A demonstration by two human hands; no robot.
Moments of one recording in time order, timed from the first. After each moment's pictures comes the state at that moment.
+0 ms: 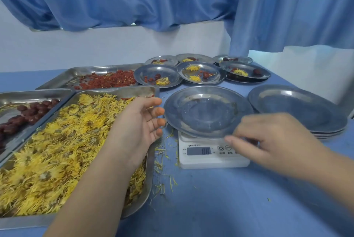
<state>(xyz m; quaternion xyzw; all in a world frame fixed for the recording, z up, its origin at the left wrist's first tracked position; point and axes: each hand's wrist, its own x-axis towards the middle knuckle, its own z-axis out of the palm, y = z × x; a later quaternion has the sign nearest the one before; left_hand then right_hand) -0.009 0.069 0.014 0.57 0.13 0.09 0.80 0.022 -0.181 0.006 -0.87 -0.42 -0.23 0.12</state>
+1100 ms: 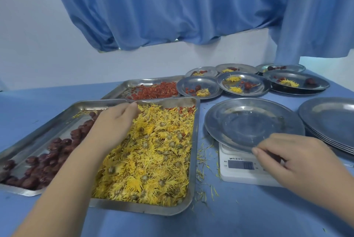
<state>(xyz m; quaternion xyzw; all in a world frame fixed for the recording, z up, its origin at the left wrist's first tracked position) -0.044 0.207 0.033 0.91 0.17 0.24 0.28 0.028 -0.150 -0.019 -0.84 -0.39 -0.30 0.21</state>
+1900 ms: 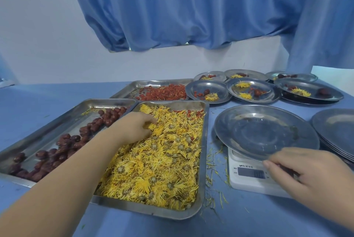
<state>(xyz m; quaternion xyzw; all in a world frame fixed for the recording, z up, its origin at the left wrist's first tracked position) 0.004 0.251 0.010 0.99 0.09 0.04 0.05 0.033 -0.152 -0.024 -0.84 -0.40 -0.28 0.22</state>
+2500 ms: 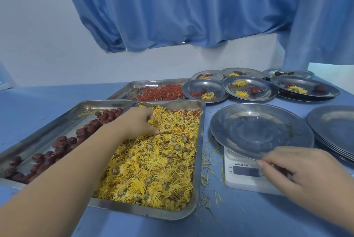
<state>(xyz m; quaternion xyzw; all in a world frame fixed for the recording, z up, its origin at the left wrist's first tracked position) 0.020 0.239 0.018 0.99 0.11 0.05 0.09 0.032 -0.152 -0.024 -0.85 -0.41 -0.28 0.20</state>
